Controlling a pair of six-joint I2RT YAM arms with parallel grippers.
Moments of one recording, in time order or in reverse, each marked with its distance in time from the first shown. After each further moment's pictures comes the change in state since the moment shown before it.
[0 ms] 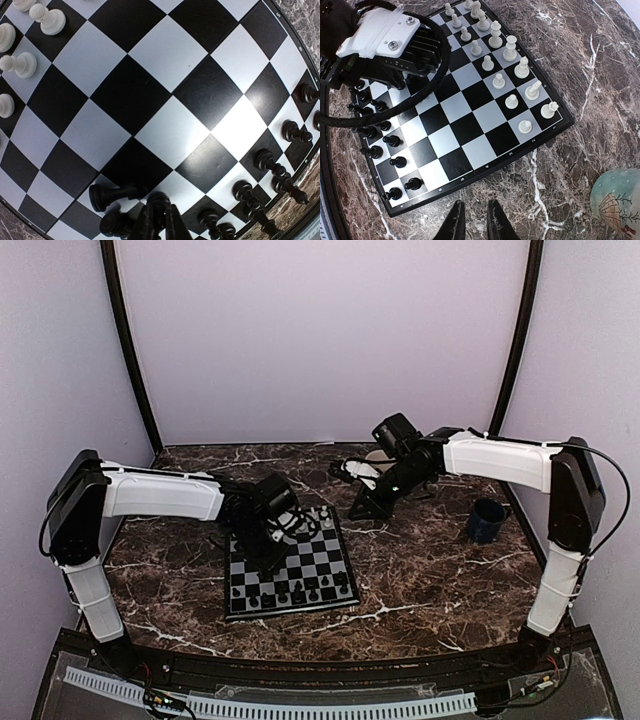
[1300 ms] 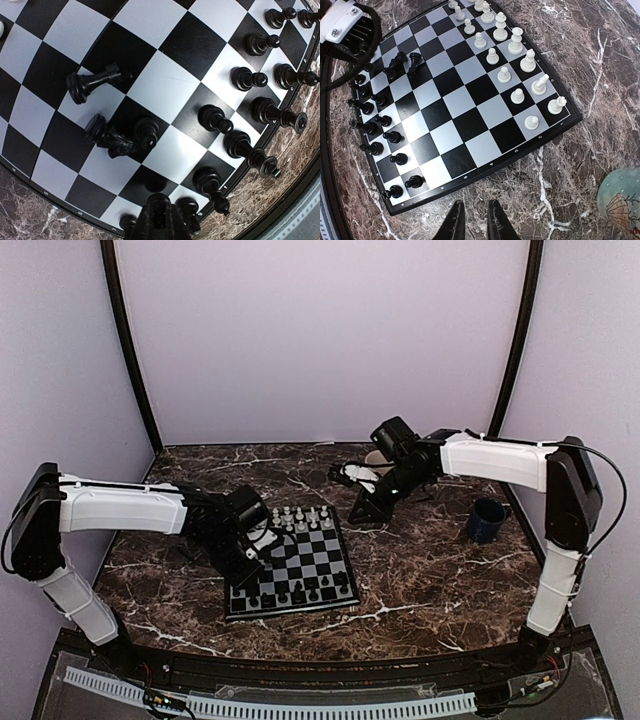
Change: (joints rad) left arm -0.002 -0.224 -0.218 -0.043 0.073 0.129; right arm 0.000 0.016 0.000 -0.012 -0.010 -0.005
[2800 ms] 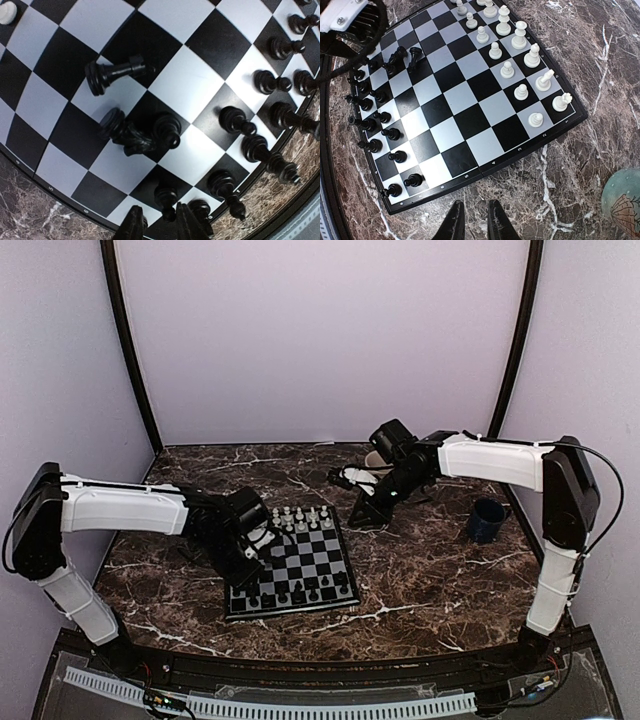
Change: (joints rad) left arm 0.000 0.012 -0.013 0.001 -0.048 -0.048; right arm 0.000 0.018 0.000 -0.007 -0.005 -0.013
